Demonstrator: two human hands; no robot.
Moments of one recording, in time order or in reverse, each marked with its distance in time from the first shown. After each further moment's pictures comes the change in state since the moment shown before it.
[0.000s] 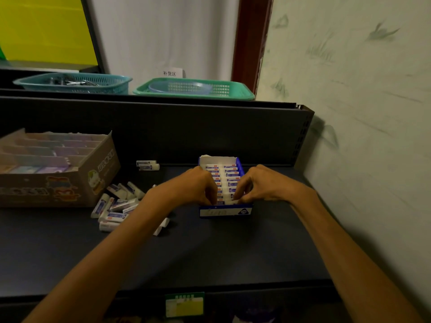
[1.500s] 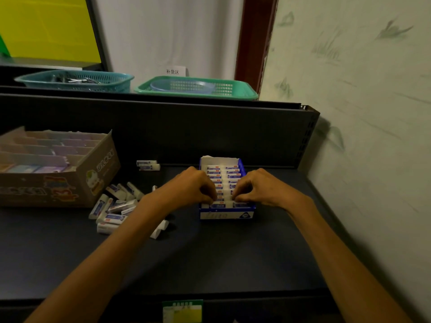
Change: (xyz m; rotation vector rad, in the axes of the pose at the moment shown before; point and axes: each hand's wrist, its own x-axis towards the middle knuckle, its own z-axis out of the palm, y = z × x) left_hand 0.000 -0.010 0.006 -0.111 0.107 -0.029; right_hand 0.011 0.010 0.011 0.035 0.087 -0.033
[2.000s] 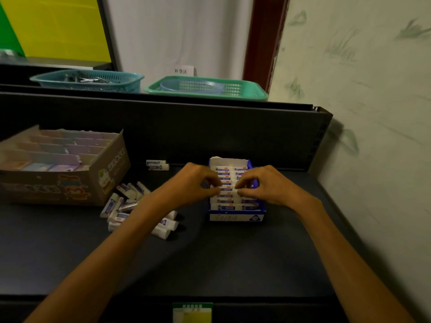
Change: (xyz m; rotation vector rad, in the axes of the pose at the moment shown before) left_hand -0.010 -0.009 -0.007 -0.001 0.216 0.019; right_hand 0.009 -0.009 -0.002 -0.004 0.113 -0.047
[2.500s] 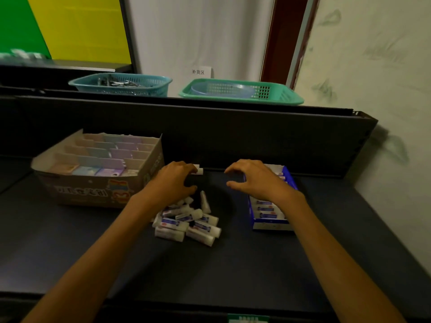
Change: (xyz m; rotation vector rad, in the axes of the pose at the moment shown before) left_hand -0.056 -0.111 -0.032 0.070 0.084 -0.293; right_hand 0.082 -0.072 0.039 -0.122 0.099 -0.055
